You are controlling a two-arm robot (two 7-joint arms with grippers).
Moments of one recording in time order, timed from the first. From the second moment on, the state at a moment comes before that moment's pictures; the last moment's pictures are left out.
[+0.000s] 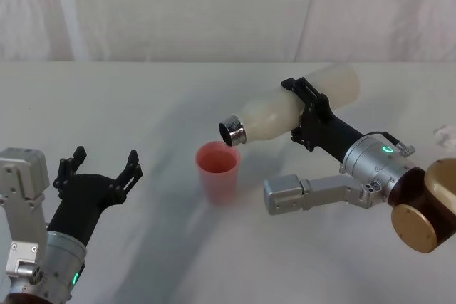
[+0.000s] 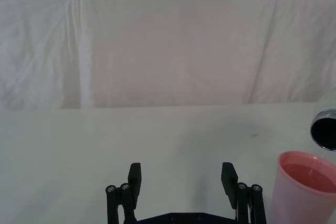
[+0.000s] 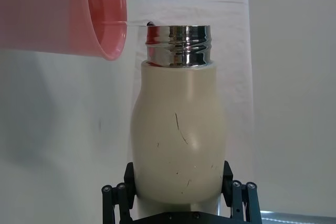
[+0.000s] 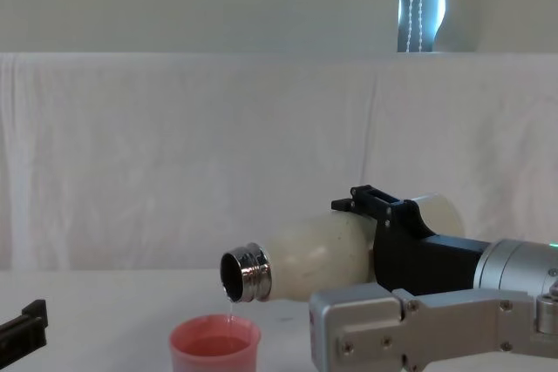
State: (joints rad) left arm 0.27 0.24 0.04 -1.85 -0.25 -0.02 -0.02; right arm 0.47 0.41 -0.73 -1.42 -0.99 -0.07 0.04
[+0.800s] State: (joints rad) left arm 0.27 0.24 0.04 -1.85 -0.25 -0.02 -0.02; right arm 0.48 0.42 -0.73 -1.43 -1.00 -0.07 0.04
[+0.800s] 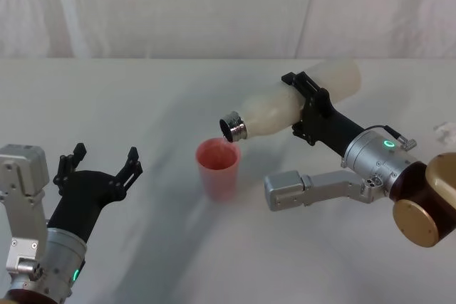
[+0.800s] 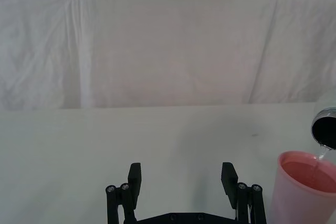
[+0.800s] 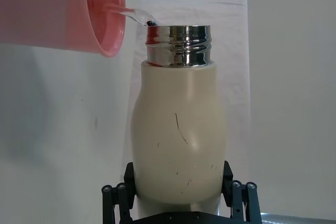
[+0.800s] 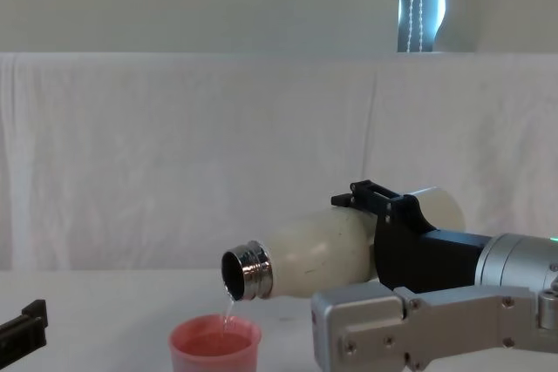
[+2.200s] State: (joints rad) left arm 0.27 0.24 0.04 -1.85 -0.25 -0.02 -0.02; right arm 0.43 0.37 -0.66 -1.43 -0.84 -0.11 0.04
